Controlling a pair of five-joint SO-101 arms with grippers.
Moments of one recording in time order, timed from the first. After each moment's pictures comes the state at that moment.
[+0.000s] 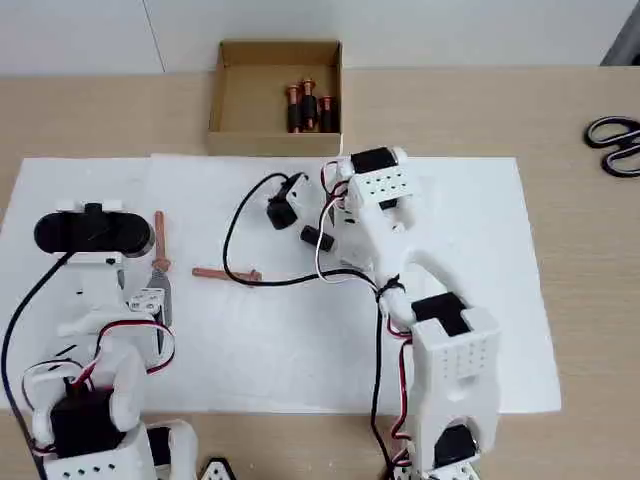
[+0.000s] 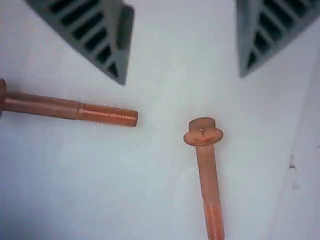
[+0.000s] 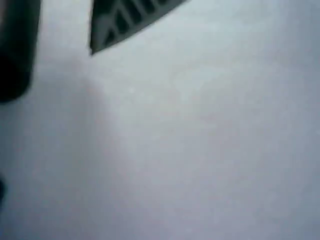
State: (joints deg) left arm -14.7 -76.7 53.8 76.2 -4.4; right arm -20.0 30.3 -15.3 88.3 50.3
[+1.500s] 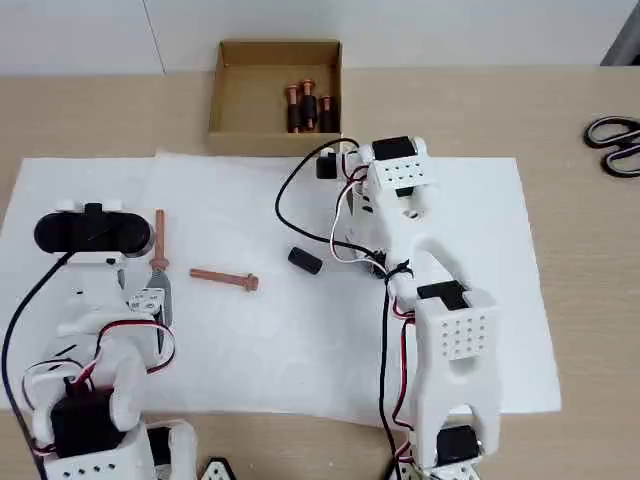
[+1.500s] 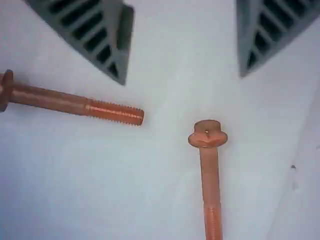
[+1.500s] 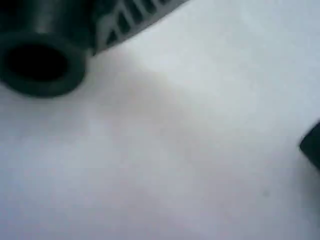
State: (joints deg) left arm -14.7 -76.7 53.8 76.2 -4.4; right arm -14.7 39.7 -27.1 95.9 12.2
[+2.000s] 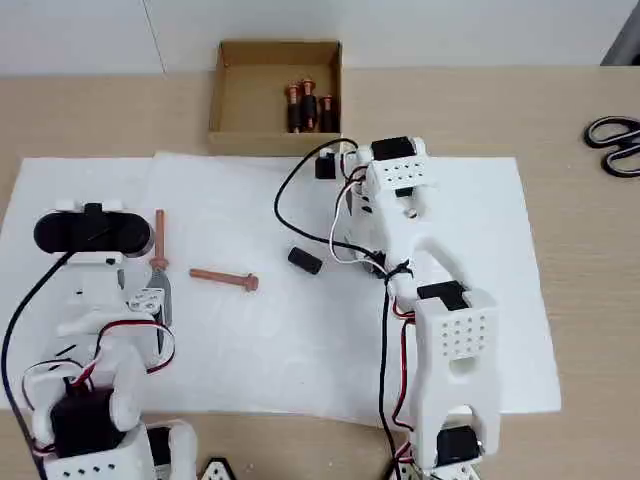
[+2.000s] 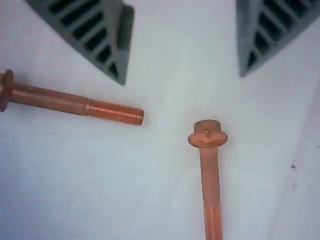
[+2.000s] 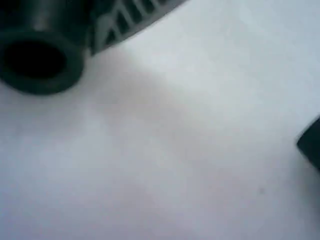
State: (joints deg) left arm -14.7 -76.7 53.8 76.2 -4.4; right arm -14.9 40.0 -27.1 95.6 12.2
